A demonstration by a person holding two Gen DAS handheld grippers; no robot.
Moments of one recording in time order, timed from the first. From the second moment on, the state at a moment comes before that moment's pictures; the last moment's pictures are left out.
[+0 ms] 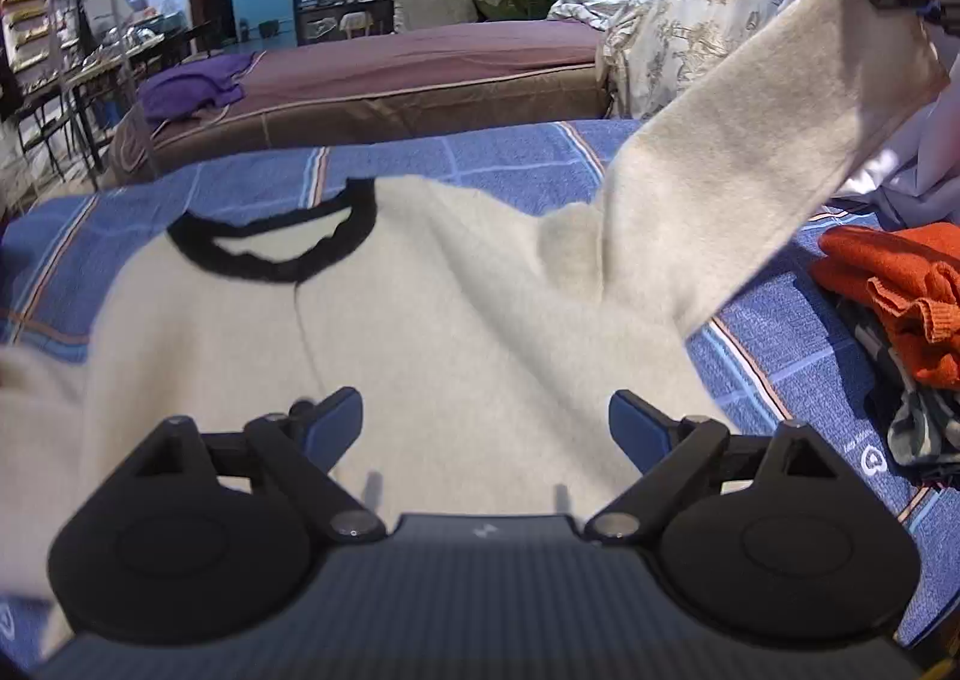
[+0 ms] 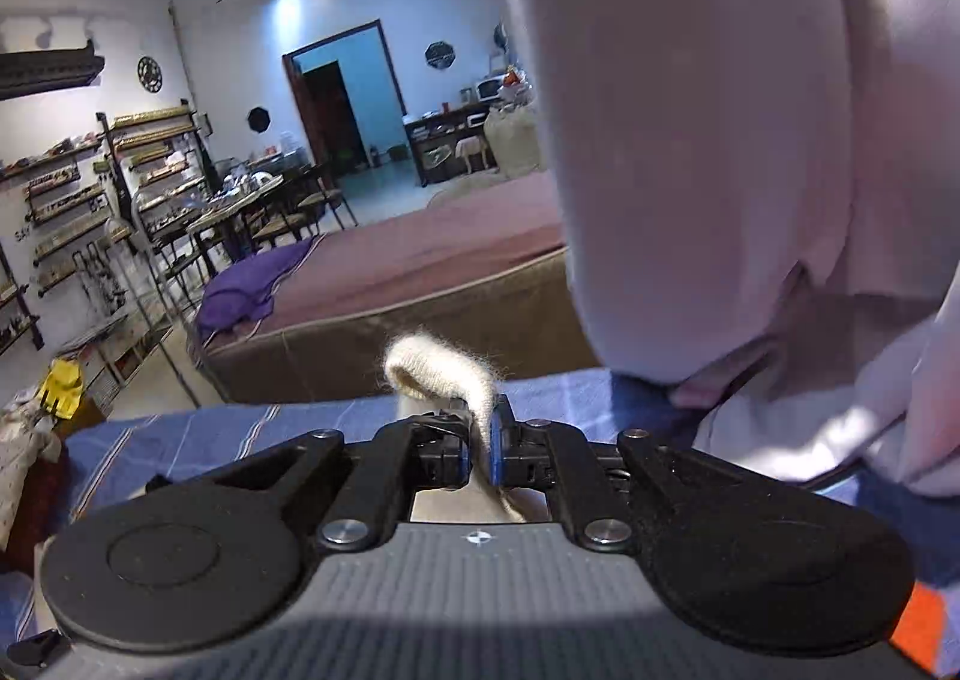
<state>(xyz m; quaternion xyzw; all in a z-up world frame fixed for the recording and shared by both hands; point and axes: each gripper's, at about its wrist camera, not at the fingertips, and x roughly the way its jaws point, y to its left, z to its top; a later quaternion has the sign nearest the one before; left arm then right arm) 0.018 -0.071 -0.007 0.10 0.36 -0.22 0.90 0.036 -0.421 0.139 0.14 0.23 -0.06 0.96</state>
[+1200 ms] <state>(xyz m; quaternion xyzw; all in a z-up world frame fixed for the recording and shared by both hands) 0.051 -0.108 -0.033 0.15 0.35 -0.18 0.91 0.065 -0.364 0.157 0.28 0.25 0.13 0.92</state>
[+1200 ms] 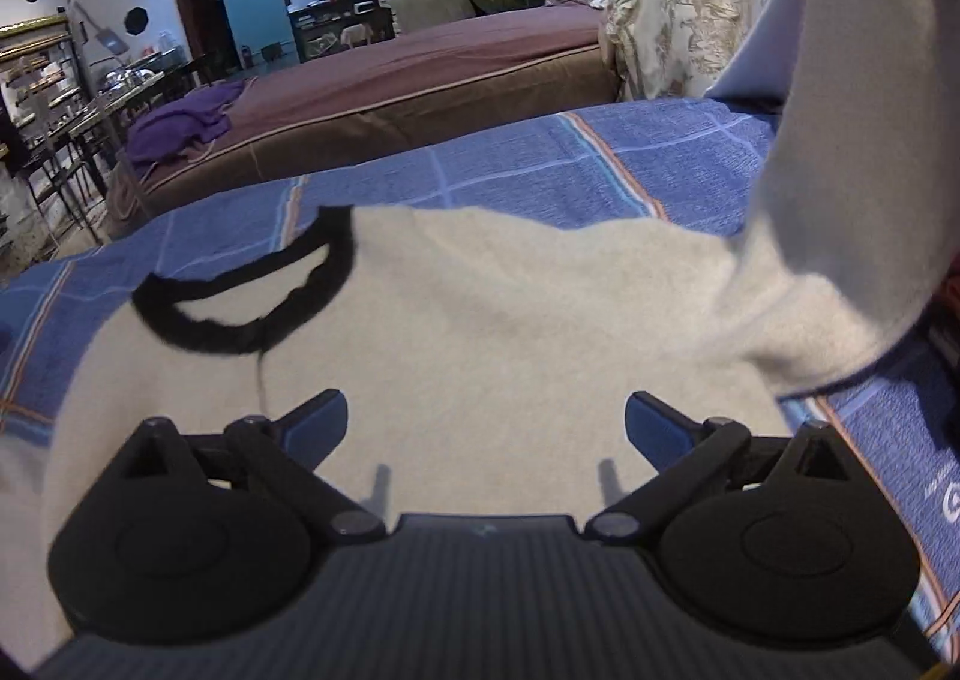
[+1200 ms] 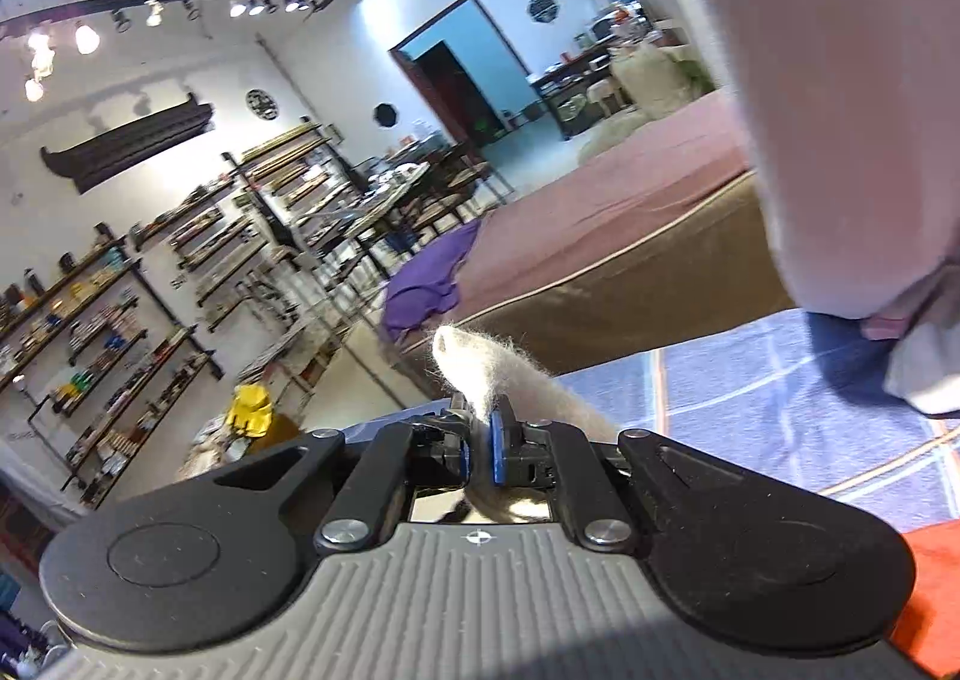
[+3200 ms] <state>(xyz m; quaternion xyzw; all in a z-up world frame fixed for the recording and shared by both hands) 0.051 0.023 -0.073 0.10 0.42 -0.06 0.90 0.071 -0.242 -0.072 0.20 0.37 0.08 0.90</state>
